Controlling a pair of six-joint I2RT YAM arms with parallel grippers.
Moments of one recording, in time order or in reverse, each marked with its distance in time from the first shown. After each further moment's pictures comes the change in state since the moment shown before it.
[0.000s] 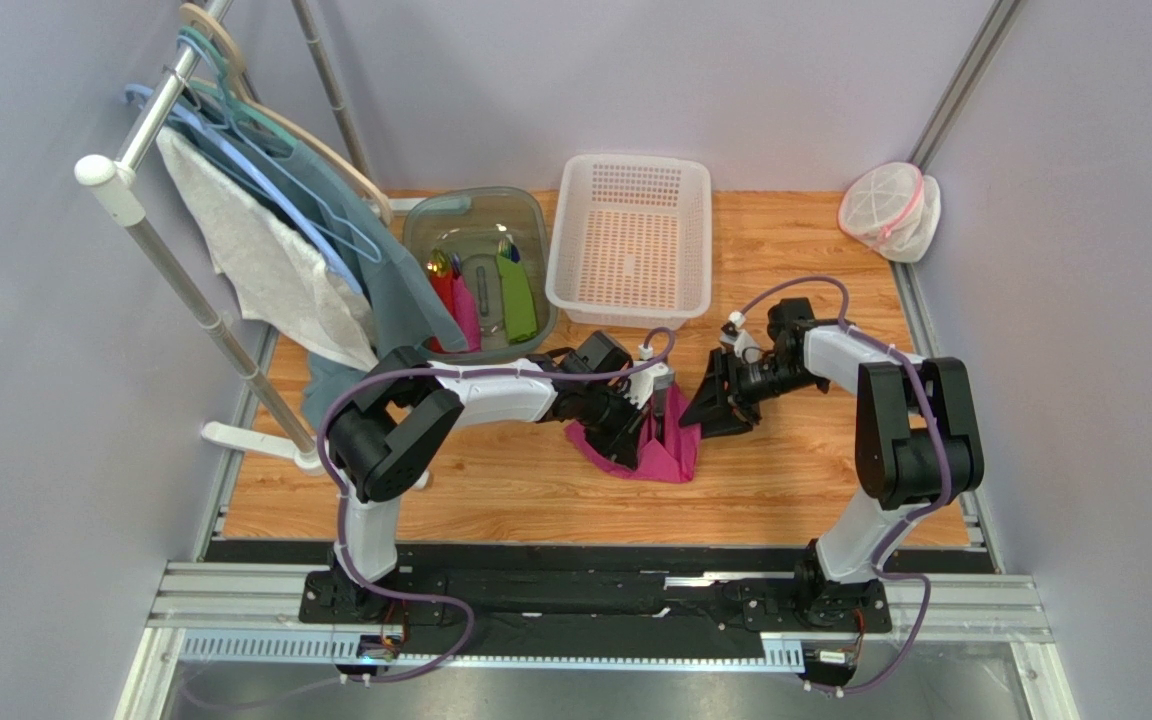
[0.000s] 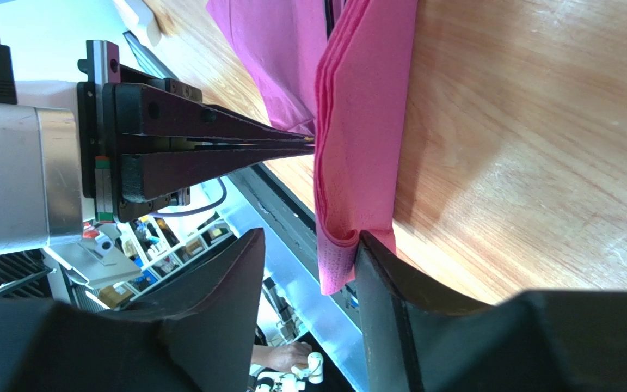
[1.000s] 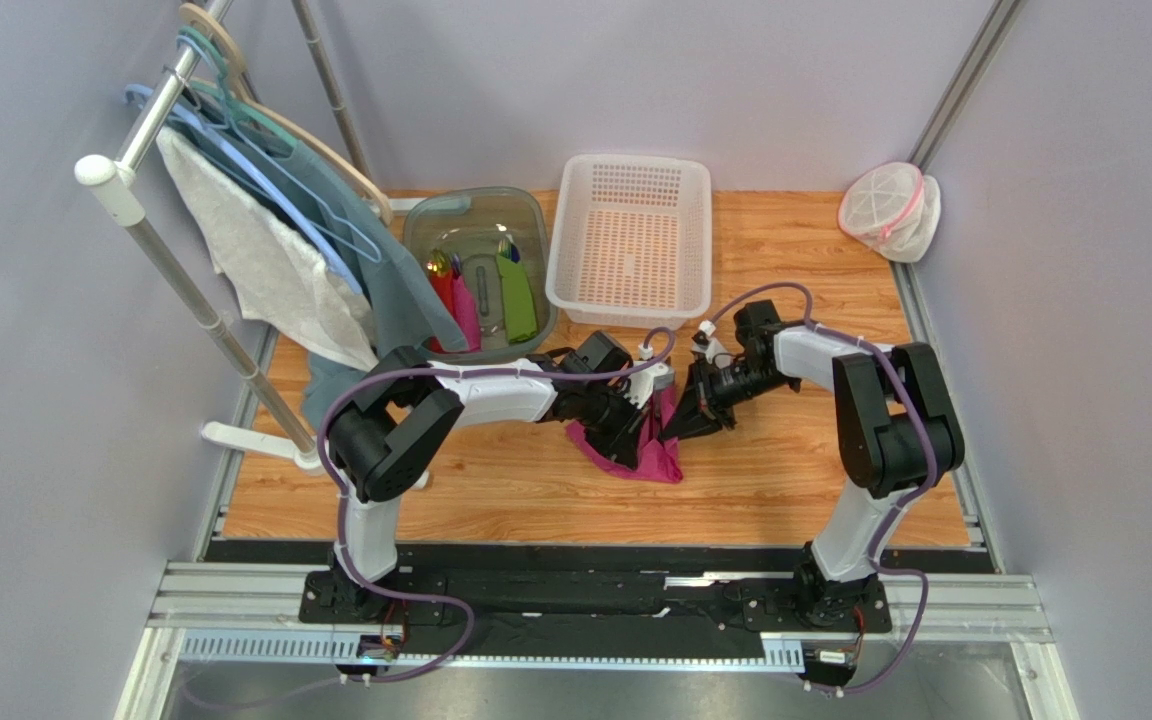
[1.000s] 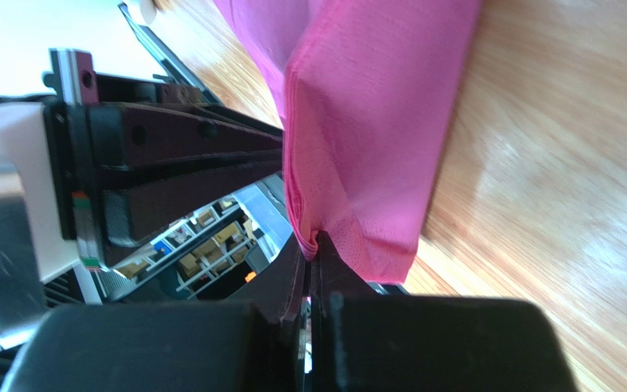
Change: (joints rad) left arm 0.000 0.000 0.000 0.000 0.000 -0.004; right arm 0.118 0.066 0.014 0.059 -0.019 0.116
